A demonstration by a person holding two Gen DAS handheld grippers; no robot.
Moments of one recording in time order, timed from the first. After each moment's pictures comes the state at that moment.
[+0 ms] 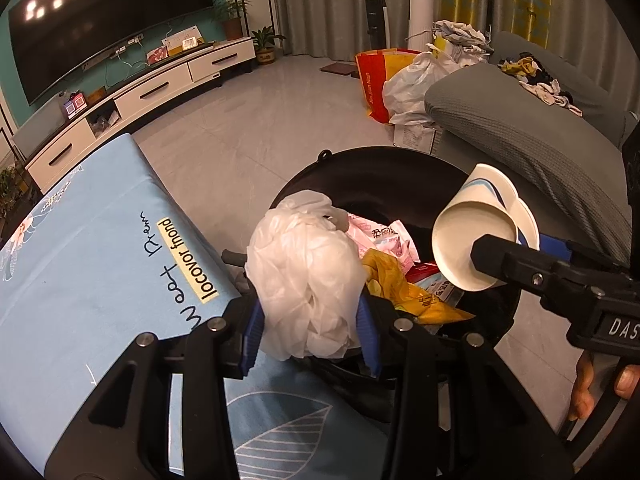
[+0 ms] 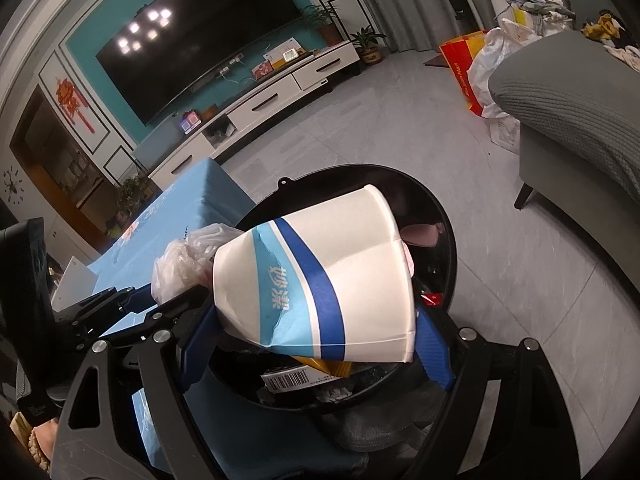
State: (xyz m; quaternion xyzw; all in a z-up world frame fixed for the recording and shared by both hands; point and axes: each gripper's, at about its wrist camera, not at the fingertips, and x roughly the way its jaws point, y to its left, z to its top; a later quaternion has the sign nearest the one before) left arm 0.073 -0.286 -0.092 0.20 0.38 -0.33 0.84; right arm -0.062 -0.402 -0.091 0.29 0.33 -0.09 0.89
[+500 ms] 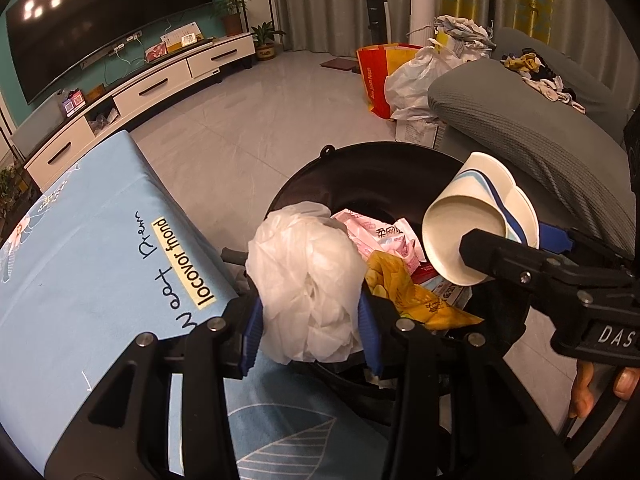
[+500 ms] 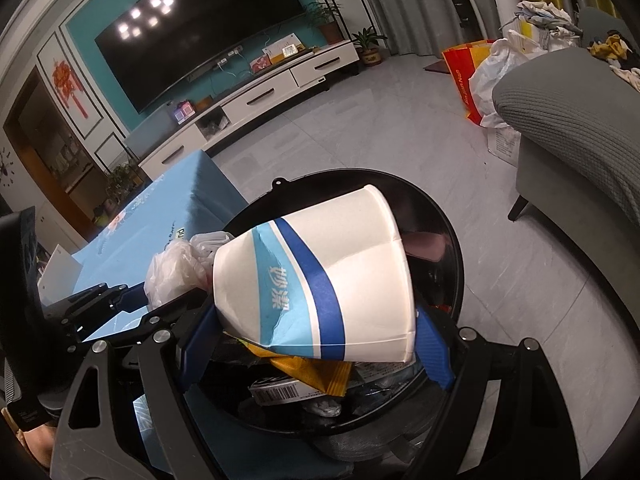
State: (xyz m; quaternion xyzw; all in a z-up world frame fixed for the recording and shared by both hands) left arm 0.082 -0.292 -0.099 0.20 0.39 -0.33 0.84; right arm -0.044 -0.403 -0.095 0.26 0.34 -0.11 0.90
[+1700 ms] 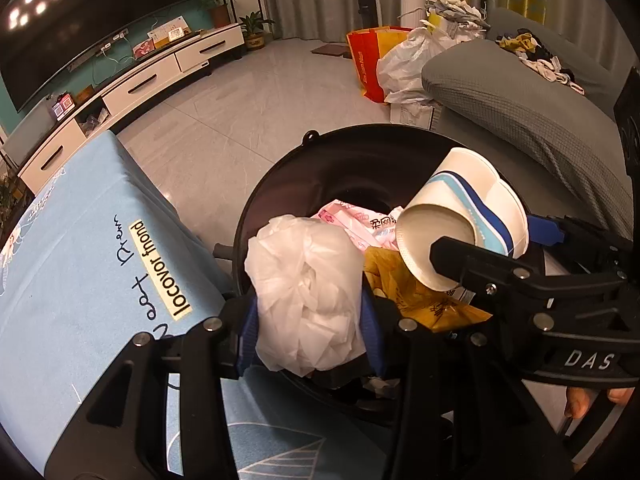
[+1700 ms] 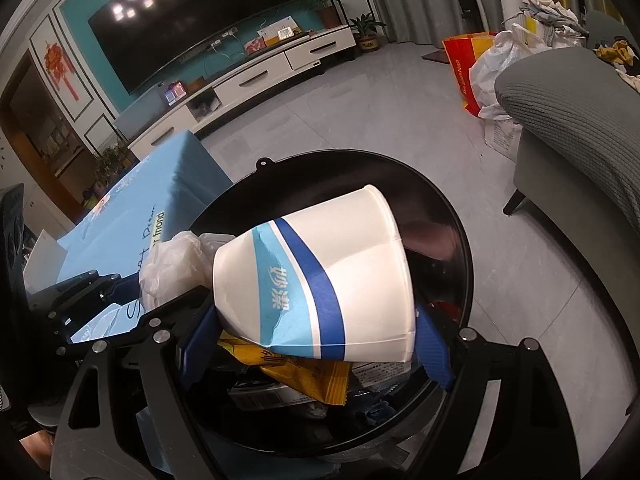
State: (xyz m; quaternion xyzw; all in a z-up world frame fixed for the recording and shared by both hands) left arm 0.085 -0.314 -0.114 0.23 0.40 -0.33 0.82; right arm -0.025 -0.401 -0.110 0.24 0.38 -0.11 0.89
